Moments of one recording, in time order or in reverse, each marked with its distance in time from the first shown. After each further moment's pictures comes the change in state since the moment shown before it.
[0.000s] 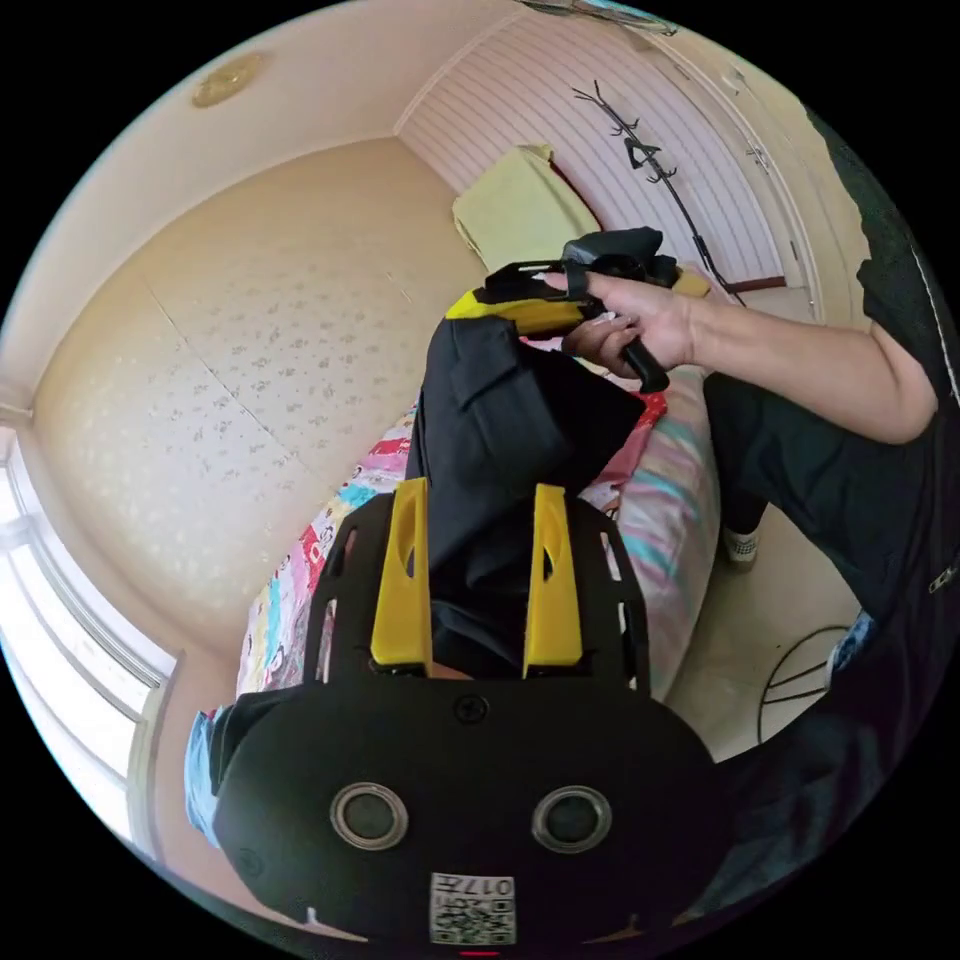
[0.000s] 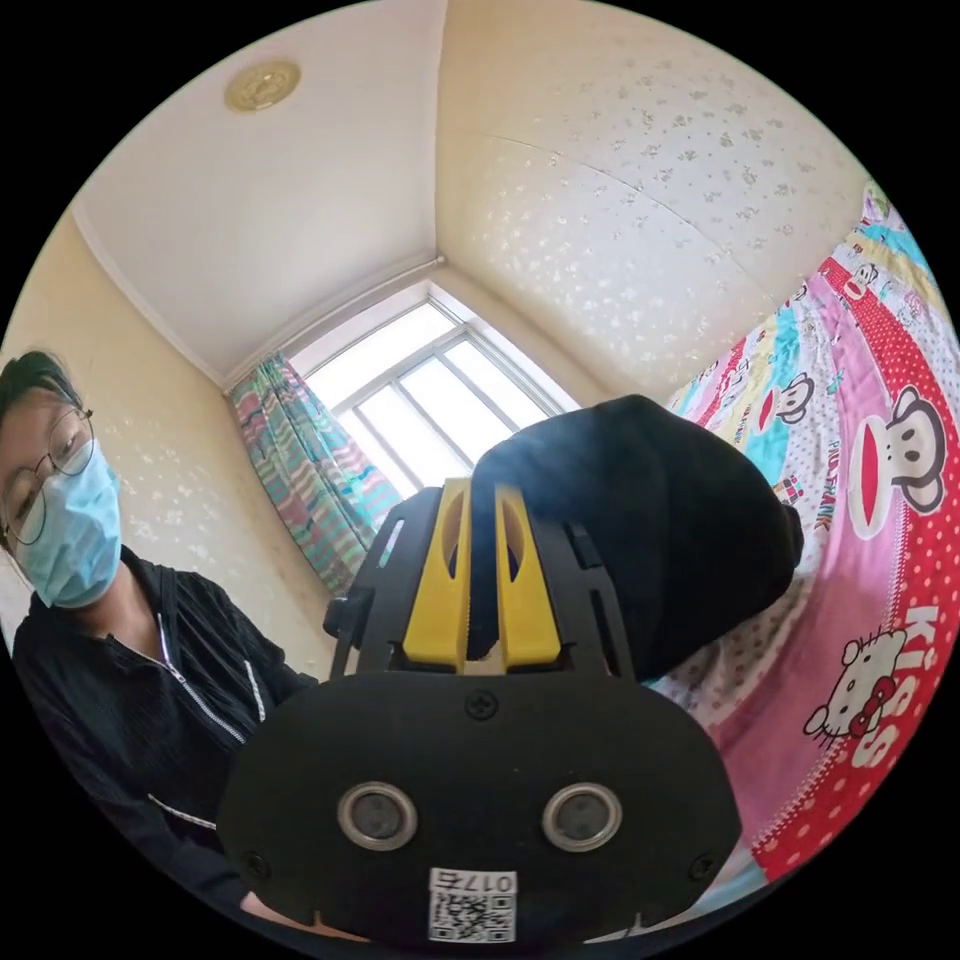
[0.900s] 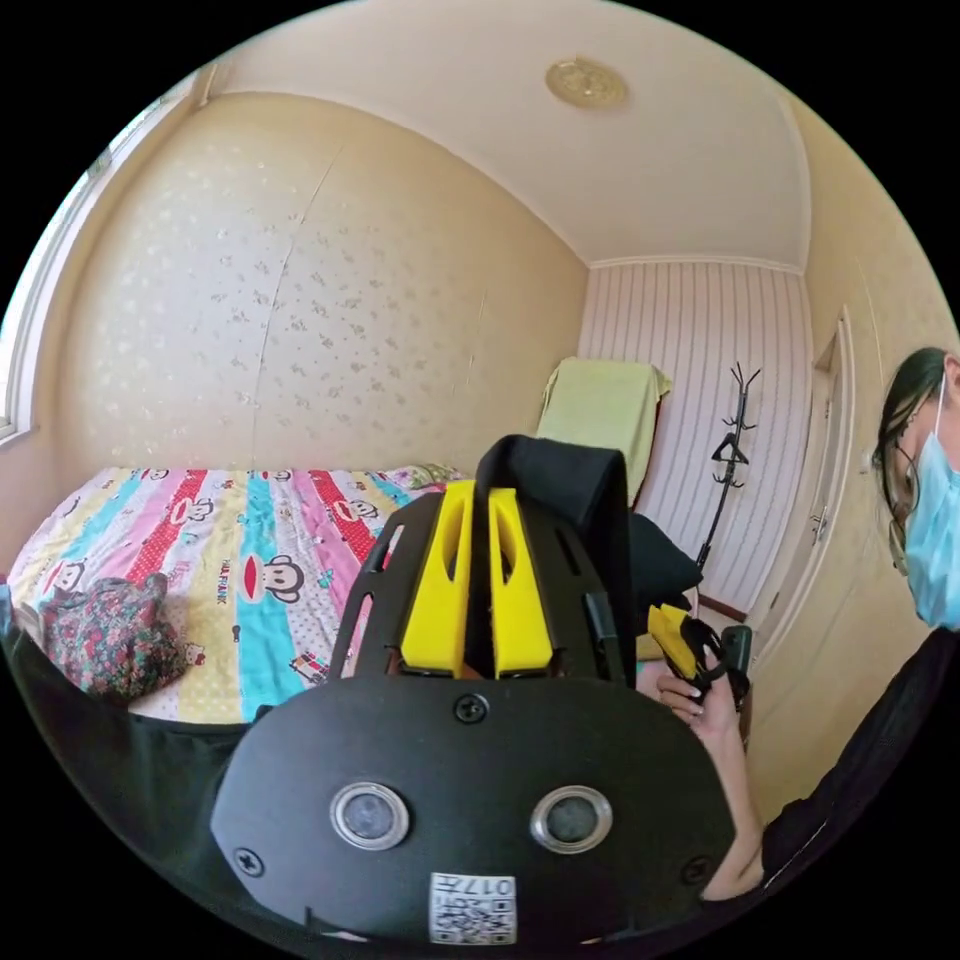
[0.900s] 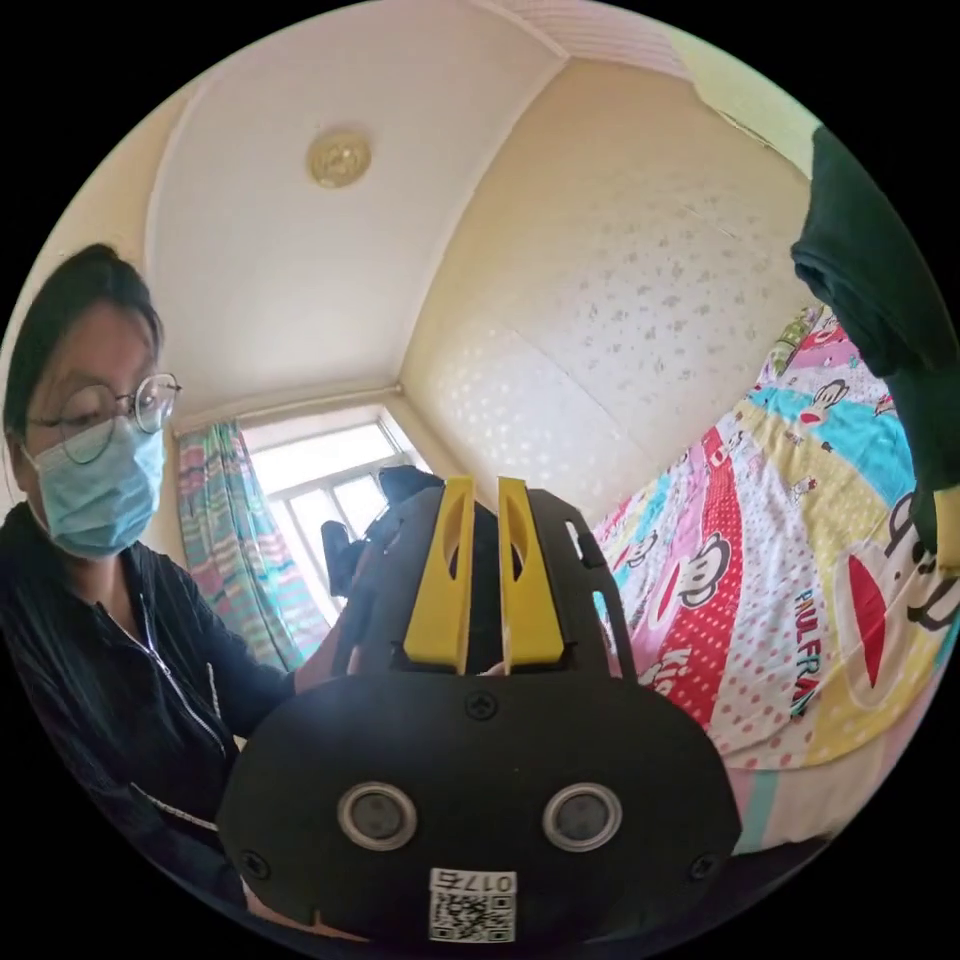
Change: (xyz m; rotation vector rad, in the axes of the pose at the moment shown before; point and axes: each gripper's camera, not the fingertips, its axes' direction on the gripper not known) left arm 0.054 -0.056 0.139 0.358 0.205 -0.832; right arm -0.016 0.169 -0.158 0.454 0.311 -0.151
